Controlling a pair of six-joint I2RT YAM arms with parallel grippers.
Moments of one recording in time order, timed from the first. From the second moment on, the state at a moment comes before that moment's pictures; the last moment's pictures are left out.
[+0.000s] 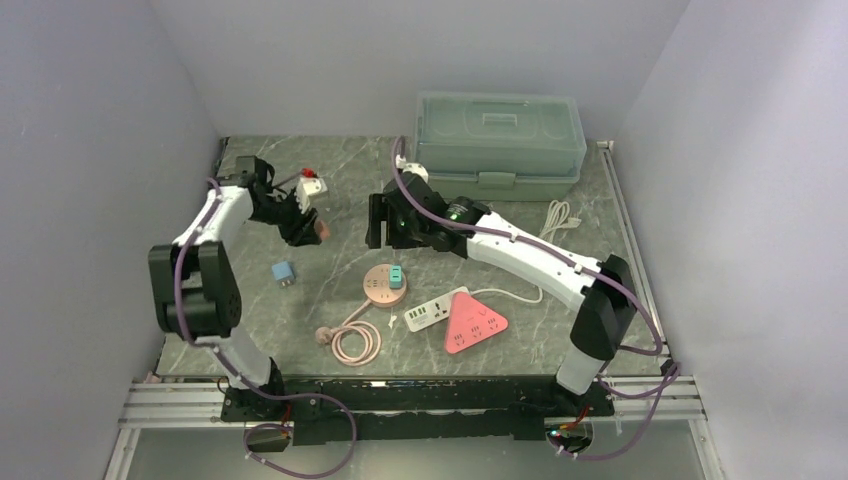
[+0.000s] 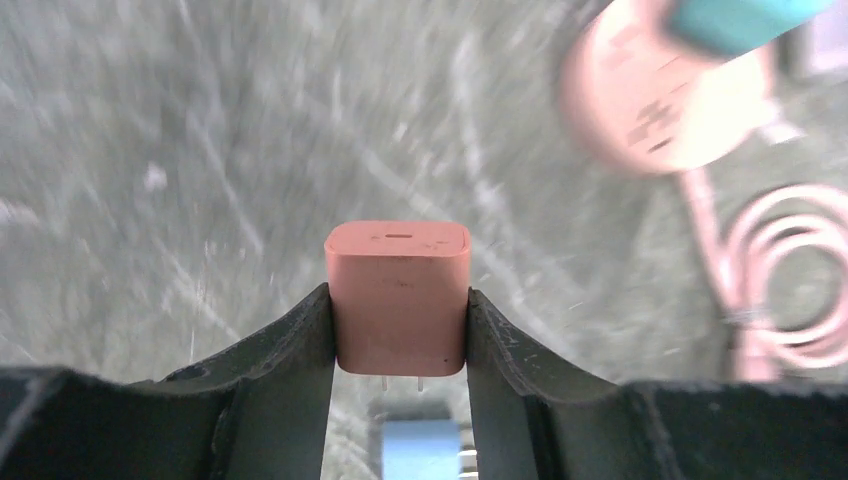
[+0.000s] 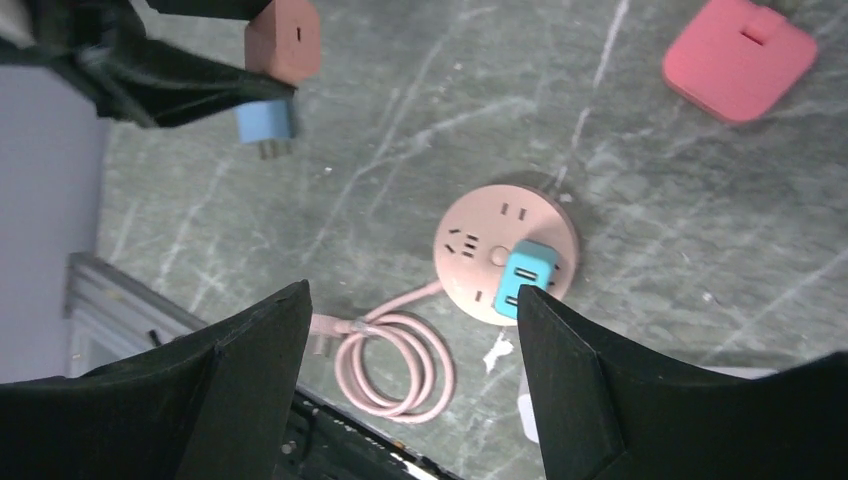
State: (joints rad) left arm 0.08 1.75 1.27 -0.79 0.71 1.06; right arm 0.94 1.71 1.58 -0.64 0.18 0.72
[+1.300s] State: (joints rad) left arm -0.10 1.42 1.25 -1.00 1.05 1.15; right arm 0.89 1.85 1.68 -0.46 -0.16 0.89
